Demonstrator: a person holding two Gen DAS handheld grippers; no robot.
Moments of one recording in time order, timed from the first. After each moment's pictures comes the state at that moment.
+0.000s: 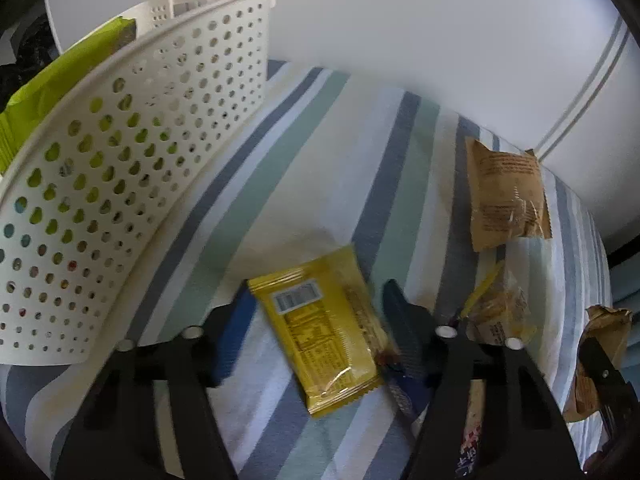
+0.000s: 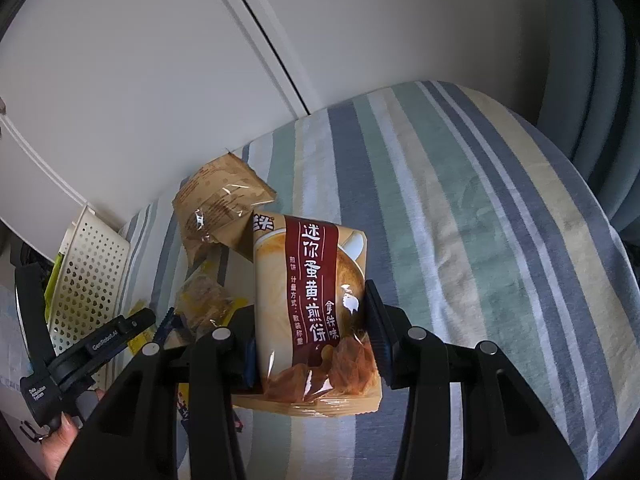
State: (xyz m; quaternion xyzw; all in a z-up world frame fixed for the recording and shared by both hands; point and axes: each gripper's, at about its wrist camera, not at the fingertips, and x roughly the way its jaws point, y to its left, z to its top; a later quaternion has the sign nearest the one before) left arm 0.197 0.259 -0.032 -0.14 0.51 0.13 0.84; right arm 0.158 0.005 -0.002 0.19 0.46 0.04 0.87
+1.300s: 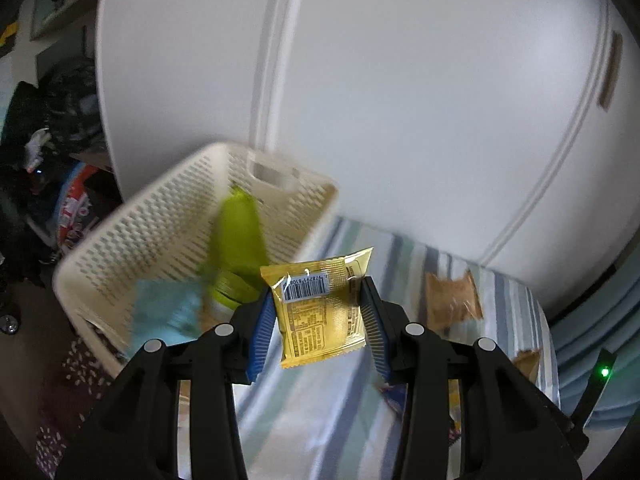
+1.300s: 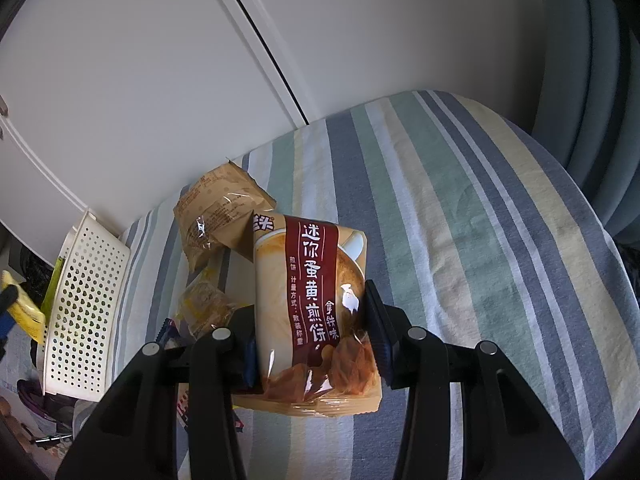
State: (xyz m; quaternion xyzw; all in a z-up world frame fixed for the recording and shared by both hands) left arm 0.106 0.340 0.119 -0.16 0.35 0.13 0.91; right arm 0.155 0.001 0.003 0.19 0.44 0.03 0.88
